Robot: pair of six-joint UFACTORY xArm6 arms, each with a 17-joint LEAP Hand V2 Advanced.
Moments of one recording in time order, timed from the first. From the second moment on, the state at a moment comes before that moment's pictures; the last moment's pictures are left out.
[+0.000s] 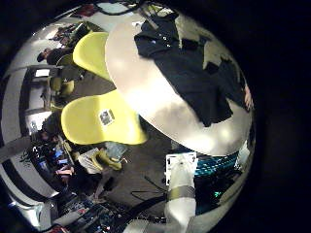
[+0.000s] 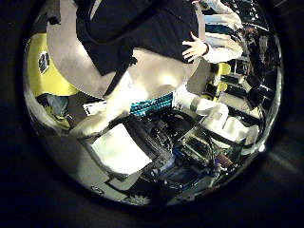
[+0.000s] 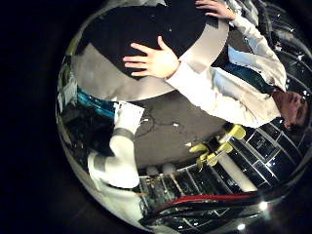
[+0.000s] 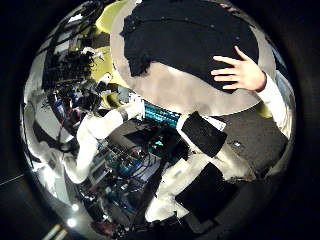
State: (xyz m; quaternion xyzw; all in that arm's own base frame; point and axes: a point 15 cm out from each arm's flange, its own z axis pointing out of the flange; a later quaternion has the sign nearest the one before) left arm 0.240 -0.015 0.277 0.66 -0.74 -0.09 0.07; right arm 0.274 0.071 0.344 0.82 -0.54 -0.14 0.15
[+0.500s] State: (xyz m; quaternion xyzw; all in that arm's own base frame) left arm 0.247 -0.018 0.253 0.63 -0.77 -0.09 0.07; right arm 0.291 0.079 0.355 0.82 -0.55 -0.13 0.14
